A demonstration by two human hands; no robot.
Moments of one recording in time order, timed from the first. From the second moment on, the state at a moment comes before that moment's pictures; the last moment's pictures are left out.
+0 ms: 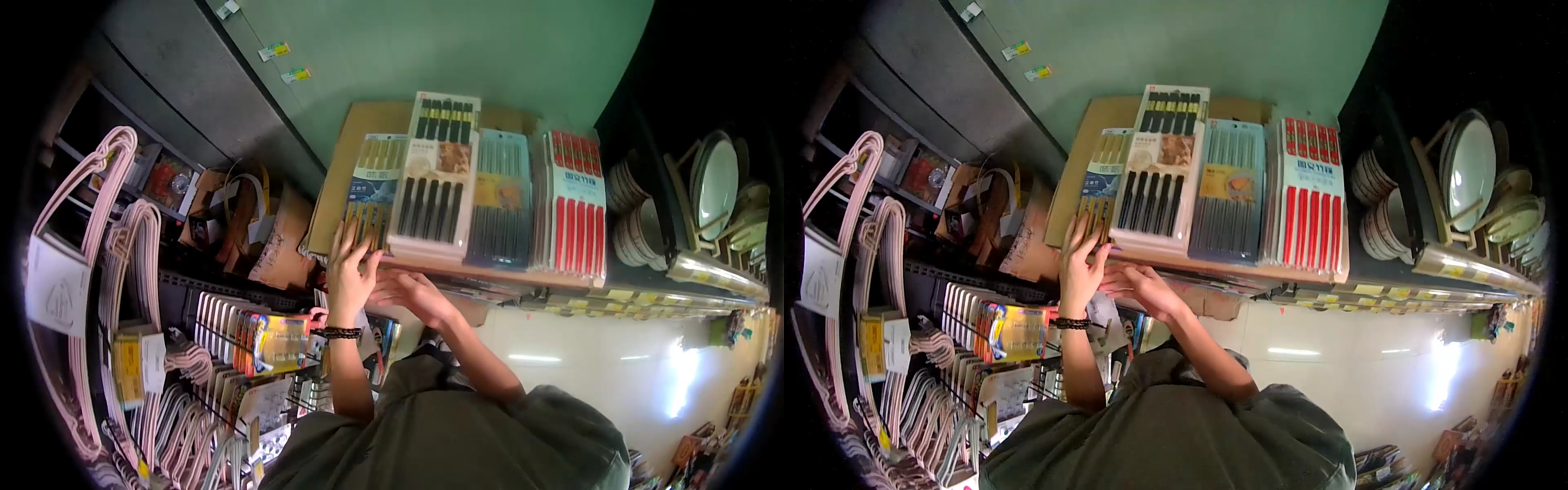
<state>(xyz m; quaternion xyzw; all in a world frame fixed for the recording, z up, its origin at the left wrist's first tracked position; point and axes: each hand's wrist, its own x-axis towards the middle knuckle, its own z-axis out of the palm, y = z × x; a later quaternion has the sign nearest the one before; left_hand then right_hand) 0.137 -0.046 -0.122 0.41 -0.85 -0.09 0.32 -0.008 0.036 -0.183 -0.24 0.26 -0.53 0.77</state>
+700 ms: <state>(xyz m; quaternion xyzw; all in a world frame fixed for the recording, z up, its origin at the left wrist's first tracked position) 0.131 -0.058 -0.079 0.41 -0.80 -0.16 0.41 -0.044 0.054 -0.185 -0.37 0.34 -0.49 0.71</state>
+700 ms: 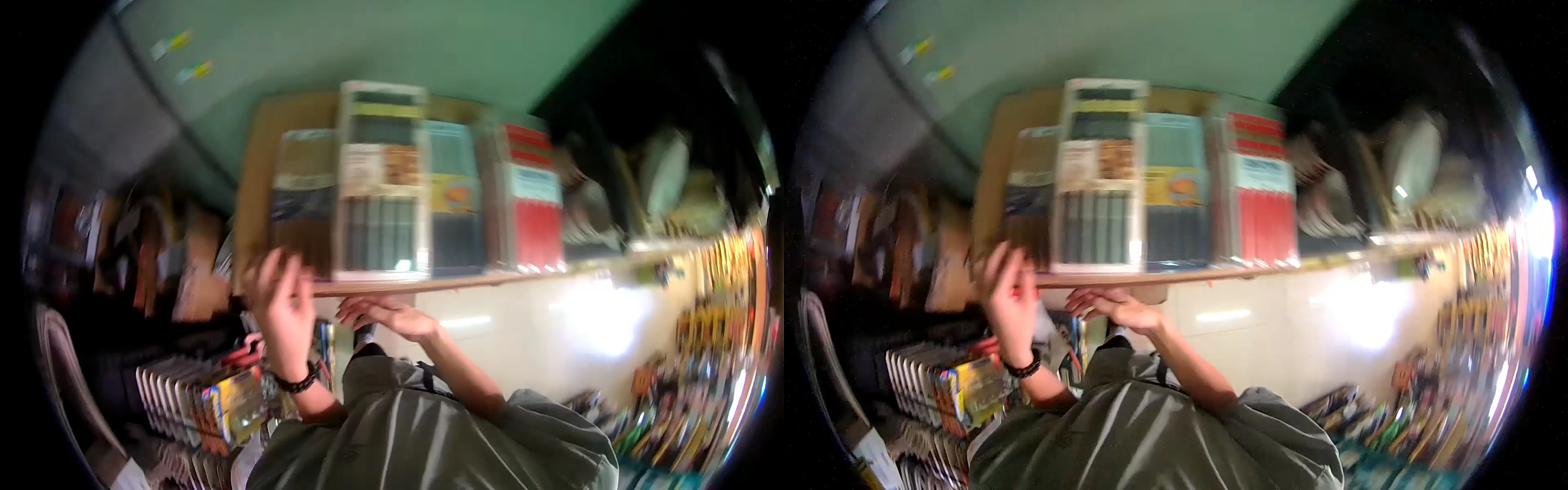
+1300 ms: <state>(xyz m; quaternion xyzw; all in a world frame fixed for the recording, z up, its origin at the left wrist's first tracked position) -0.070 0.348 -0.083 -0.30 -0.92 -0.26 -0.03 -0.031 0.559 -0.105 -0.07 0.58 -0.81 0.06</state>
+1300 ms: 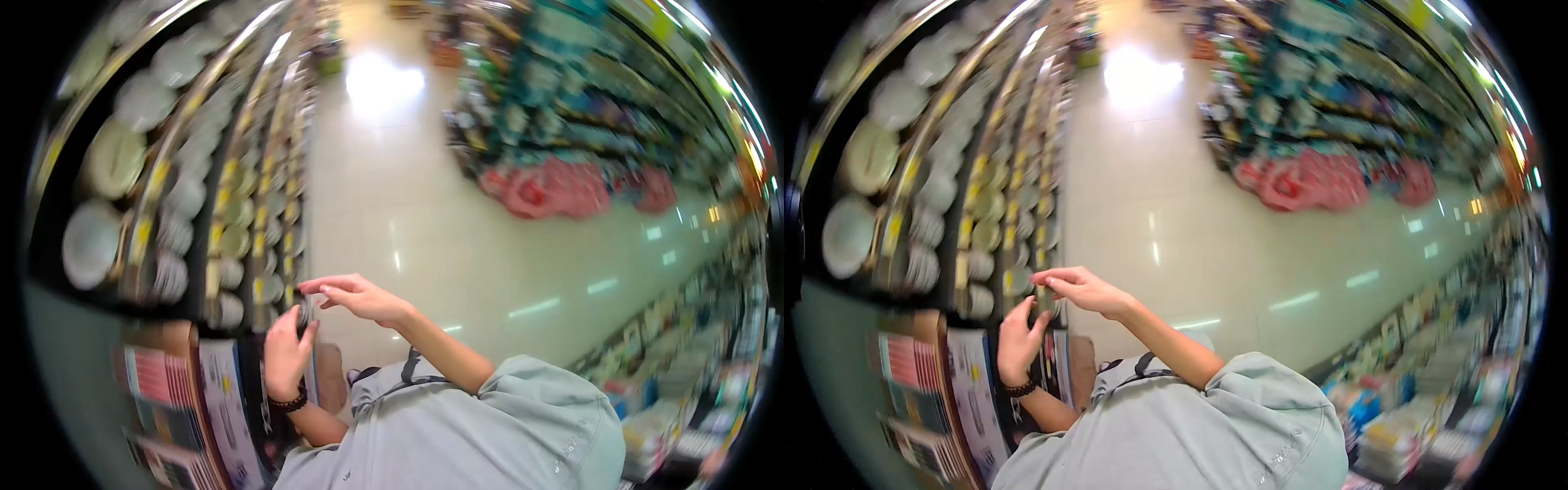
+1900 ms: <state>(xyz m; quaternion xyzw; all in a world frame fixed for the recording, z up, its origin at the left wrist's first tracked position) 0.104 0.872 -0.069 -0.84 -0.38 -0.29 -0.27 0.306 0.874 -0.082 0.29 0.35 -0.64 -0.62</state>
